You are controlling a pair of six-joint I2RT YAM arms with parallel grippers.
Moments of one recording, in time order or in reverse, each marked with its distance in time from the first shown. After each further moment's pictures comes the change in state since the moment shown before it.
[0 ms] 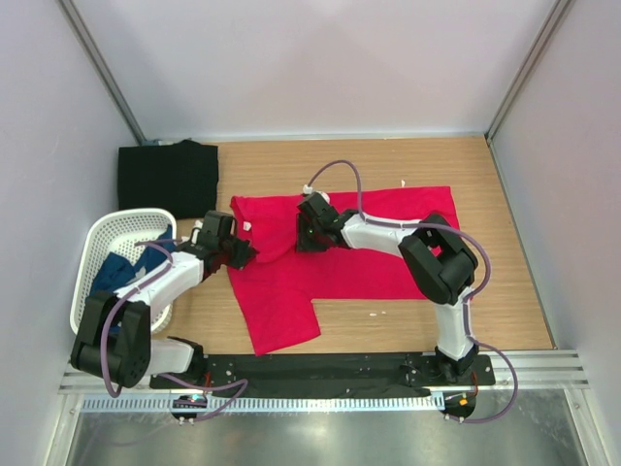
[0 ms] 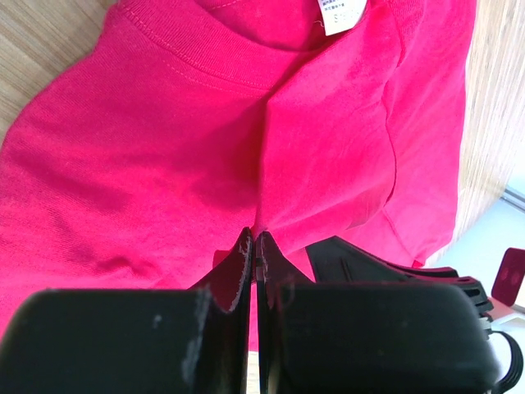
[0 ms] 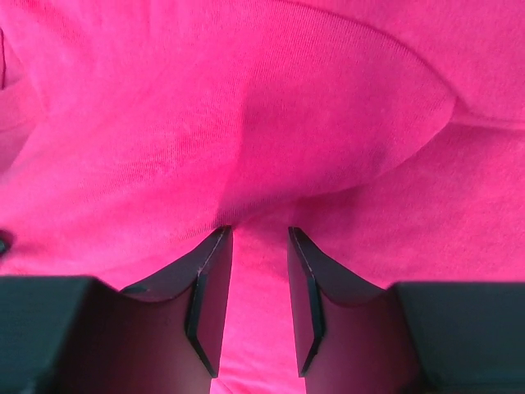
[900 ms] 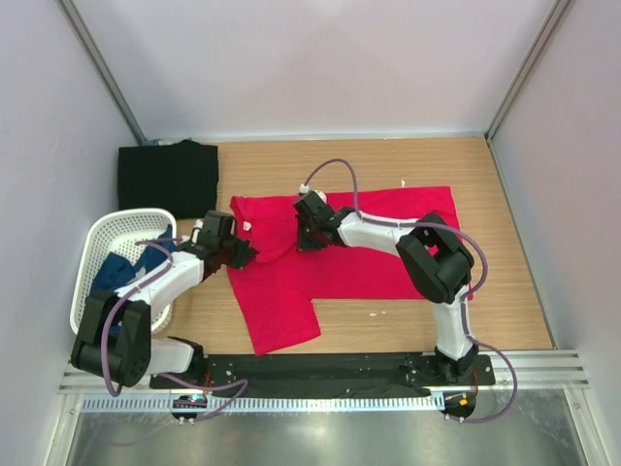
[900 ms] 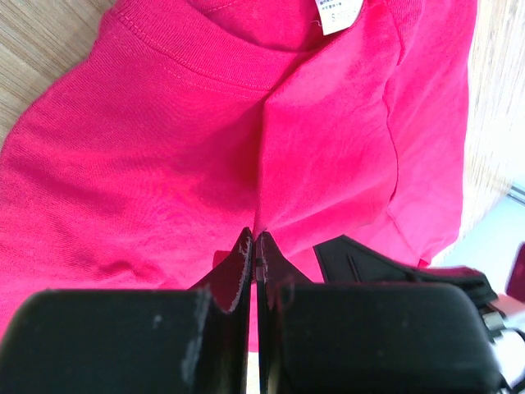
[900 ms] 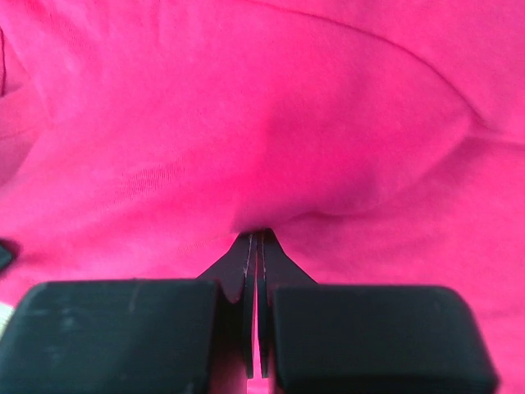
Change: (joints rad) left arm 0.000 0.005 0.000 0.007 0.000 0.022; right arm 0.011 0.035 0.056 -0.029 0.018 -0.003
